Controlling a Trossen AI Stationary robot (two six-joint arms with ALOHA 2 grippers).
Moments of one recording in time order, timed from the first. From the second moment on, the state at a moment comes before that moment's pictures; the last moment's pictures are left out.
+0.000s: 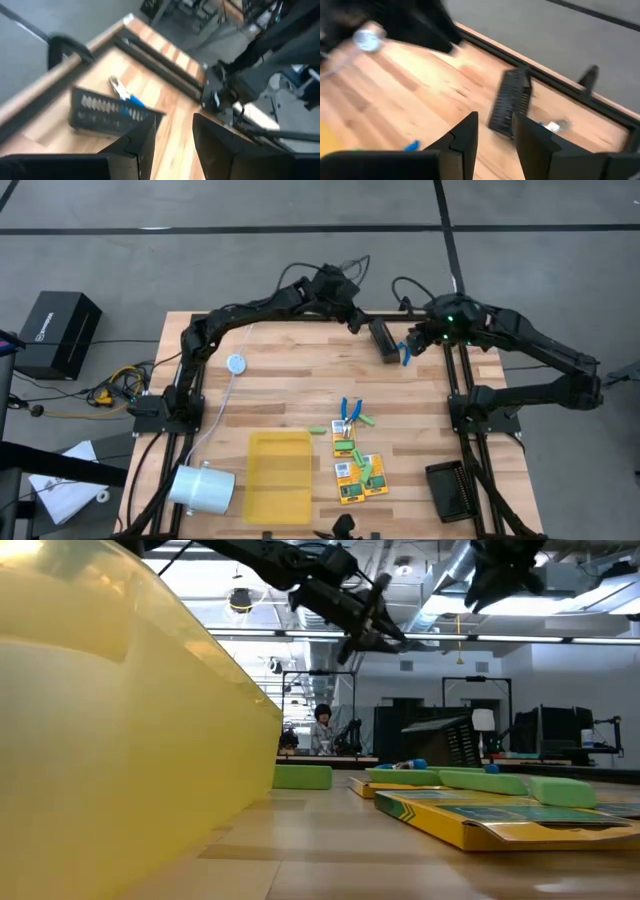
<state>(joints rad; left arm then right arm) 0.47 2.12 1.96 -0.33 0.33 -0.37 -0.41 1.01 1.21 -1.01 0.28 0.43</state>
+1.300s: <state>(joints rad) 0.66 1.14 1.15 -0.48 0.26 -0.51 -0.80 1.36 0.96 -0.59 -0.12 0.23</state>
